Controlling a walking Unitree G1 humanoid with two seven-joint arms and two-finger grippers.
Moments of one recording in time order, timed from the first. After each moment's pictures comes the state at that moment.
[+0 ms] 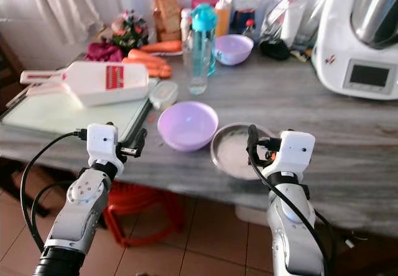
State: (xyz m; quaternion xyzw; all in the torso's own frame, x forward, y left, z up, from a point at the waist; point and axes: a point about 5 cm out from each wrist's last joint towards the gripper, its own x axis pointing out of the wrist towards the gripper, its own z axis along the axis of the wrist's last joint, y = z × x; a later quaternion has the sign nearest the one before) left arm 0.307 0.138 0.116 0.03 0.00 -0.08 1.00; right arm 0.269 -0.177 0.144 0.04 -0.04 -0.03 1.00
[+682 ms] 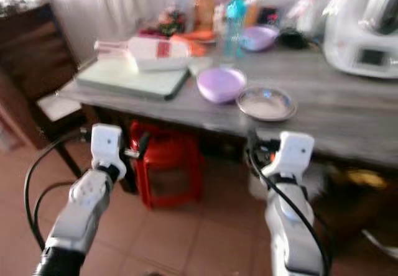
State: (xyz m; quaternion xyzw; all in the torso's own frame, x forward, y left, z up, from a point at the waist) left arm 0.308 0.133 0.115 0.03 0.00 -0.10 0.99; right arm 0.269 -0.178 0.139 0.05 -0.02 -0.04 1.00
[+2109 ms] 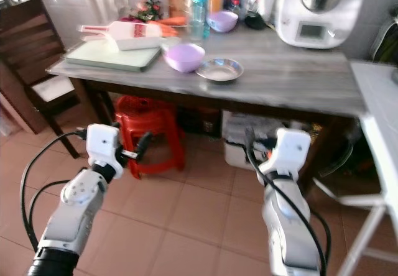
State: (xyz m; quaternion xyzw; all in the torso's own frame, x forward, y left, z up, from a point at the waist) left arm 0.303 0.133 0.114 0.01 -0.01 -0.15 0.99; right arm 0.275 -0.178 0.141 0.05 -0.02 -0.04 1.00
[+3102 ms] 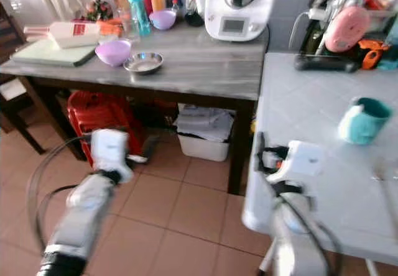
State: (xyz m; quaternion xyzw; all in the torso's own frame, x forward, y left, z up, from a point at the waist) left arm 0.298 0.114 0.111 0.01 -0.02 -0.17 0.98; right arm 0.259 -0.194 0.137 0.04 -0.04 -0.10 0.99
